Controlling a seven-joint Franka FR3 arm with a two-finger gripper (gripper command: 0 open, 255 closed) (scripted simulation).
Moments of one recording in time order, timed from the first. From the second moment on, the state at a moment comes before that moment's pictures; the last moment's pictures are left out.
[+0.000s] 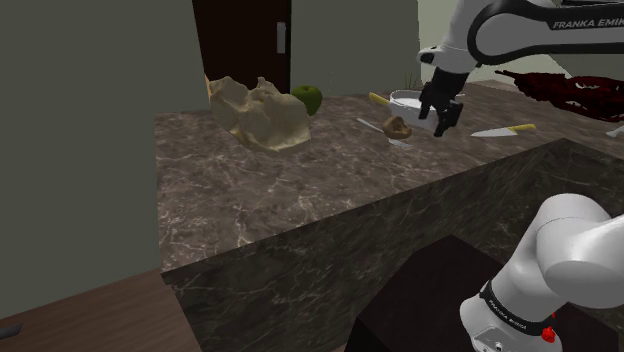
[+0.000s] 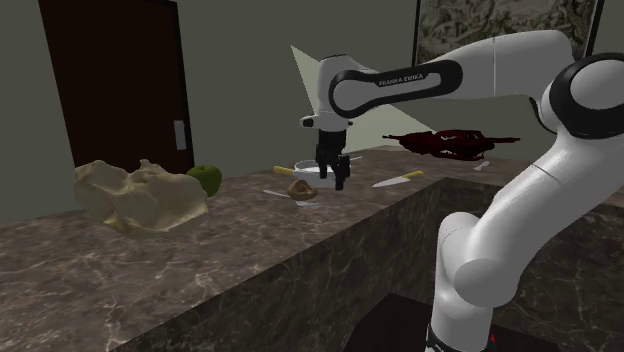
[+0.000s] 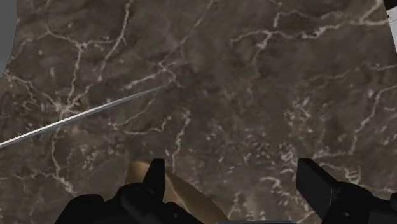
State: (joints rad) arm 0.17 -0.67 -0.33 -2.36 -0.32 1.78 -0.99
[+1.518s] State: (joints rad) arm 0.30 -0.50 -0.52 -2.32 -0.34 2.01 -1.41
